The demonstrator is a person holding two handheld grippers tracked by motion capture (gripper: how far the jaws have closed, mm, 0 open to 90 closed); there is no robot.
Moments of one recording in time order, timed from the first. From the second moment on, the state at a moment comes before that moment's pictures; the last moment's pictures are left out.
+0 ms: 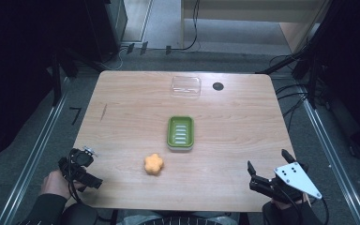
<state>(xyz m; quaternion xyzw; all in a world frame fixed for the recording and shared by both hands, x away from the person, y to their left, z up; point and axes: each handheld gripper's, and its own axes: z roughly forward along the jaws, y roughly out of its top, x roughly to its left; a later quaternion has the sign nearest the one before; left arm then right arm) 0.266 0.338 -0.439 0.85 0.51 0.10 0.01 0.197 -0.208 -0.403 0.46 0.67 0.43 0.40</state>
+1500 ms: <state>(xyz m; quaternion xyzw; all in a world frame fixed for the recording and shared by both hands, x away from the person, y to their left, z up) 0.276 0.280 -0.425 0.89 0.44 0.09 0.04 0.198 -0.205 -0.403 0.46 0.67 0.42 0.40</state>
